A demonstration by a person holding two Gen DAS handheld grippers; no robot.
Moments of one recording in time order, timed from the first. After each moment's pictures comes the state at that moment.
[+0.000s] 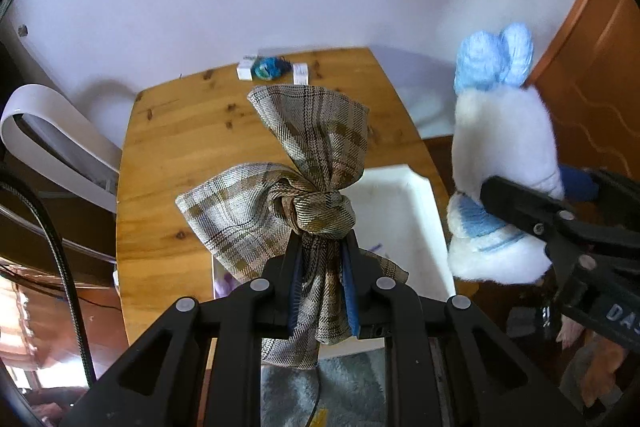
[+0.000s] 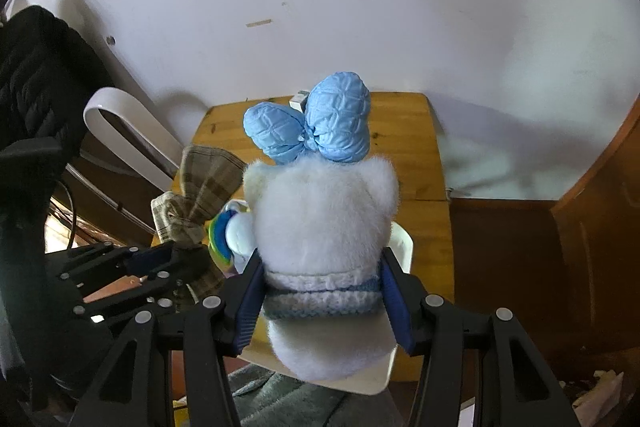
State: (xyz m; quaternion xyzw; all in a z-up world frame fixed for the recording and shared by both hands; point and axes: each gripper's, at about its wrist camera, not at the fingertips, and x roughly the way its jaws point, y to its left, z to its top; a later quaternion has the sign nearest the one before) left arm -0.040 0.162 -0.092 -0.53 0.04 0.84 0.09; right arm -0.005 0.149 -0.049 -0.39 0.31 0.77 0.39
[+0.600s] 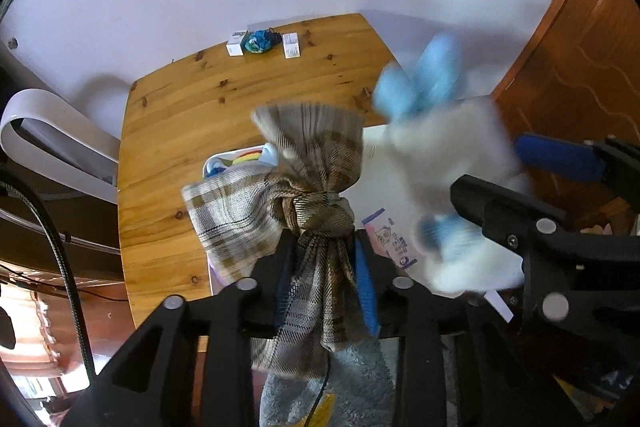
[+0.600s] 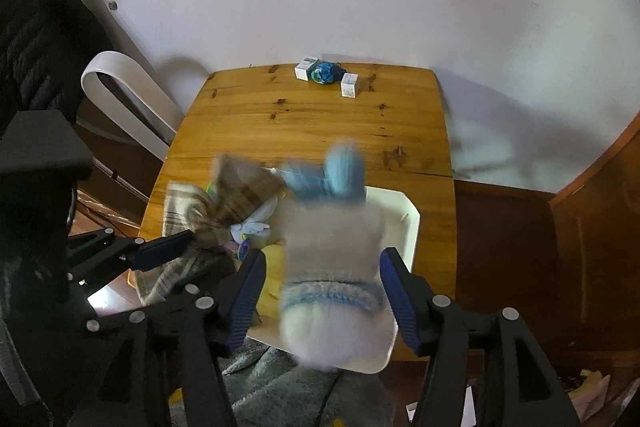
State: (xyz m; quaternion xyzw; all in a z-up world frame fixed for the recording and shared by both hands) left arm -0.034 0.183 -0.115 -0.56 0.07 0.82 0.09; right arm -0.006 0.132 -0.064 -0.44 0.30 0.76 0.38
